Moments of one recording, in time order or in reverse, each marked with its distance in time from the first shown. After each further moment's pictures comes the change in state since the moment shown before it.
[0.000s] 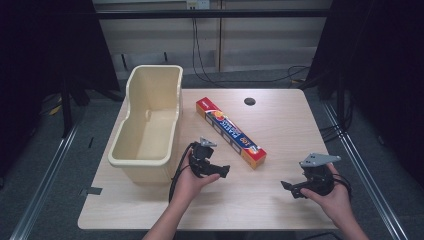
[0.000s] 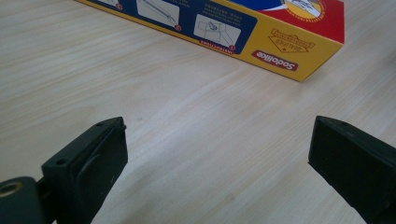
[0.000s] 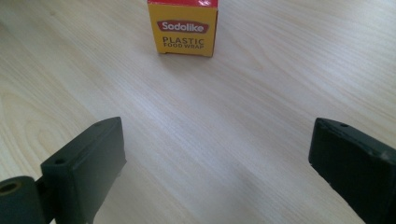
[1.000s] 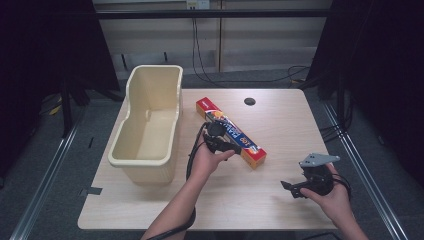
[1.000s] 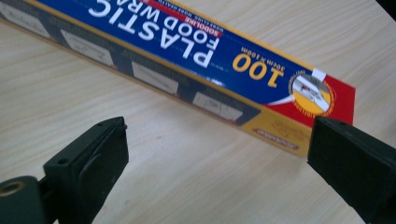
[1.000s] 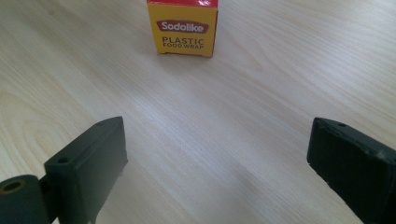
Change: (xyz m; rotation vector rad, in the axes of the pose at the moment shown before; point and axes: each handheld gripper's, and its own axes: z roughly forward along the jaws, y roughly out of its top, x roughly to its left) left arm -0.003 0.068 0.032 0.049 0.011 -0.080; right arm 0.001 0.000 0.001 0.002 -0.007 -0.004
